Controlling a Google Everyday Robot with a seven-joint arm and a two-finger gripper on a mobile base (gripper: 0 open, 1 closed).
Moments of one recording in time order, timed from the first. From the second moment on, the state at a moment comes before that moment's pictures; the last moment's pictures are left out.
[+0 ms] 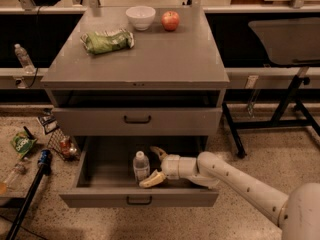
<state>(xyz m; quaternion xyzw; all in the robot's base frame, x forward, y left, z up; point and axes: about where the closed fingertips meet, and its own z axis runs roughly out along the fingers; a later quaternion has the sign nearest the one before) 0.606 0.049 0.445 -0.49 0.61 0.38 0.50</state>
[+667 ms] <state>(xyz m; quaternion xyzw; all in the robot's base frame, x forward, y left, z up) 0.587 -0.029 0.499 -0.40 0.68 0.33 0.51</state>
